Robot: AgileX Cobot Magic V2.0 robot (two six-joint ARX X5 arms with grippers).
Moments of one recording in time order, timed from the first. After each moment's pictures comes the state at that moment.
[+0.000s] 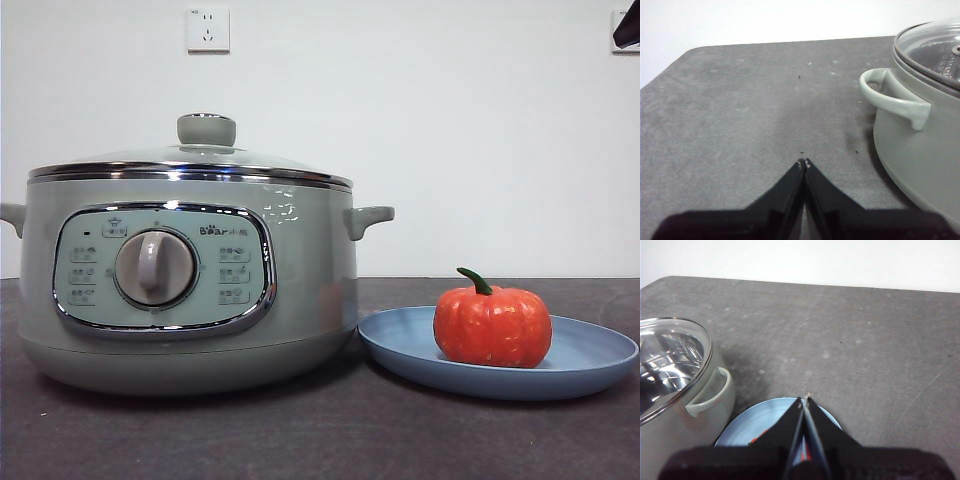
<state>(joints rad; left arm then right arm) 0.02 0.00 0.04 -0.23 0.00 0.03 0.37 0.61 0.64 -0.35 0.03 0.05</state>
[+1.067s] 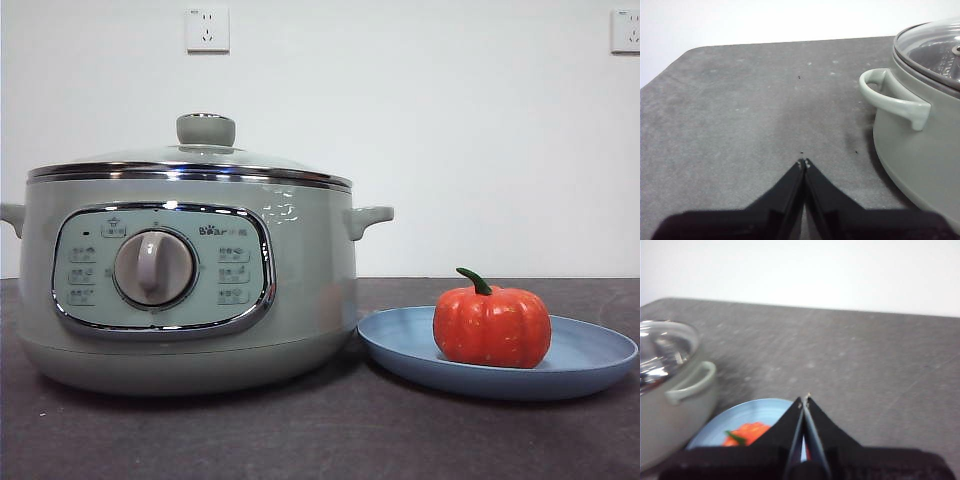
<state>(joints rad) 0.02 0.00 0.04 -0.23 0.00 0.03 0.15 0.27 0.37 -0.27 -0.13 -0.02</state>
